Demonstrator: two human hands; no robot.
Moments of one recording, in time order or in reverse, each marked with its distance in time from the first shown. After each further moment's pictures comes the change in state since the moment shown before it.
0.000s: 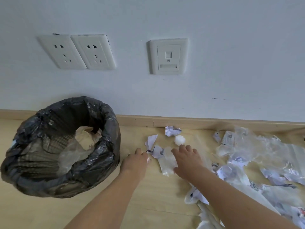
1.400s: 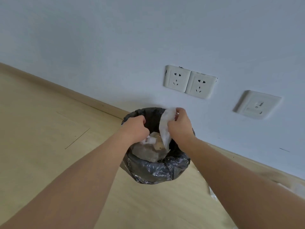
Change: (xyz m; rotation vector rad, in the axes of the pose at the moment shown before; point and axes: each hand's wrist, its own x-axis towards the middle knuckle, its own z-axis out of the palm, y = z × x) left_hand -0.118 -0.241 -0.085 -0.818 0.438 -0.235; right_hand 0.006 -0.251 -0.206 1.104 0.329 -0.056
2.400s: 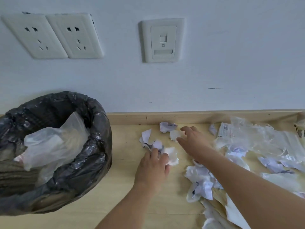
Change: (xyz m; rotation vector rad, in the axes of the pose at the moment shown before) left_hand -0.023 0.096 0.333 0.504 -0.145 0.593; right_hand 0.000 0.306 -0.168 -0.639 -0.008 0.317
